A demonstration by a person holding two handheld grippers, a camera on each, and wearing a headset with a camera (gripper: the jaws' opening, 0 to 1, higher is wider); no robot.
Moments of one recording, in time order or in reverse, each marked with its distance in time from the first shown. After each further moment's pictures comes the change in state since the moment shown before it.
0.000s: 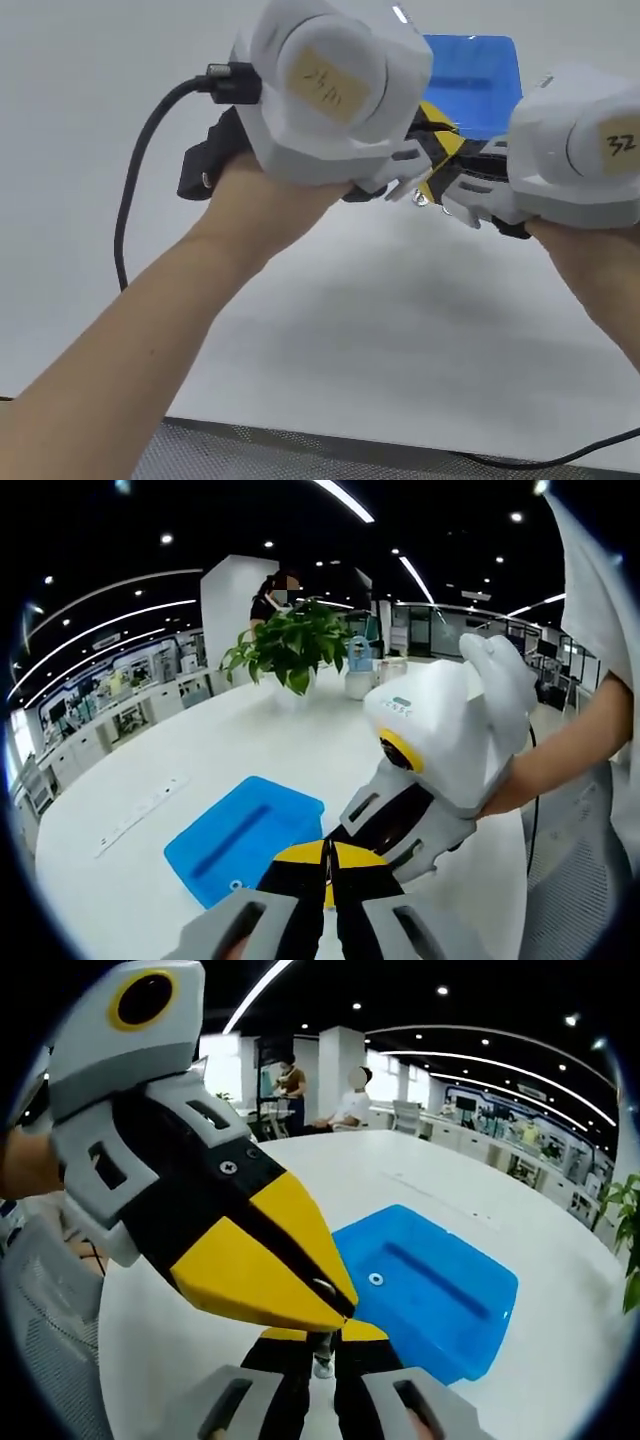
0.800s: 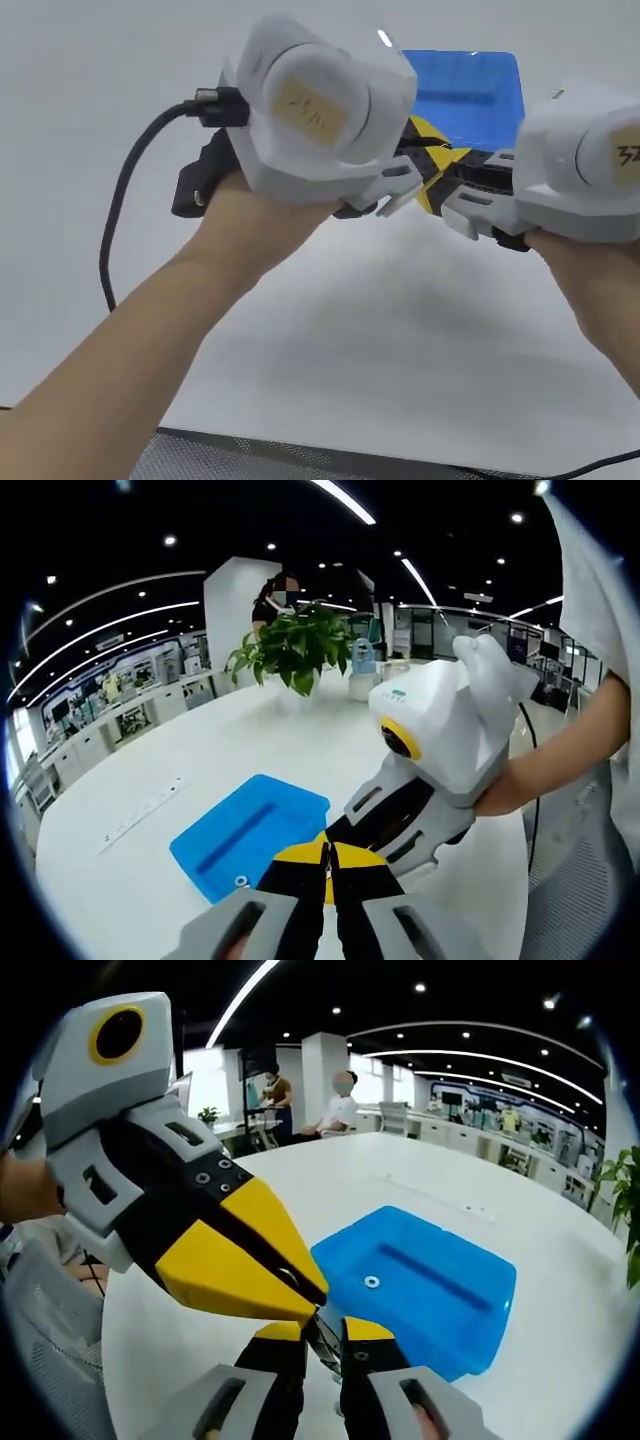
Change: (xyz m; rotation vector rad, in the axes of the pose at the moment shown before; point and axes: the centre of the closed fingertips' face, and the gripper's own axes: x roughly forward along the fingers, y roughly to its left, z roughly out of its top) left arm -0.002 0.005 -0.003 -0.020 -0.018 0.016; right arm 0.000 -0.007 0.001 0.078 -0.034 -0.021
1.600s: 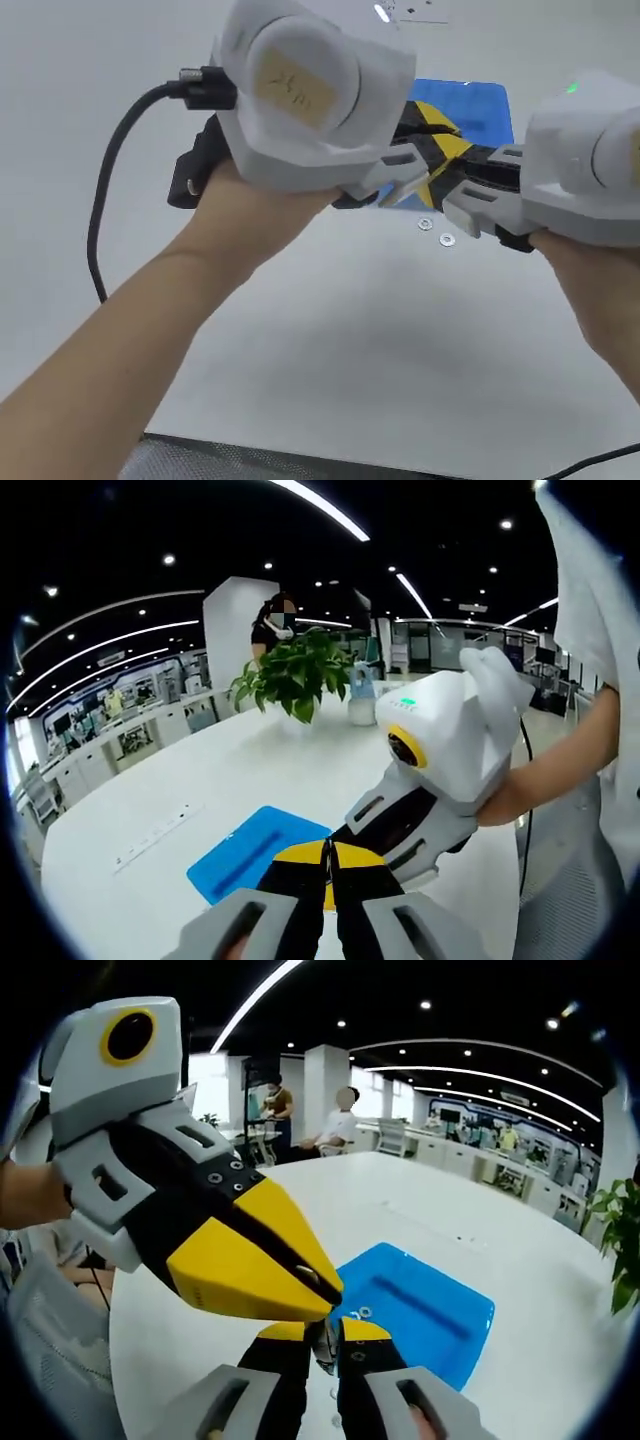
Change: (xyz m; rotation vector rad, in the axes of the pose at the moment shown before) left arm -0.017 0.001 0.032 0.021 -0.078 0.004; right arm -0.017 0.005 0.032 -0.044 -0.051 -0.026
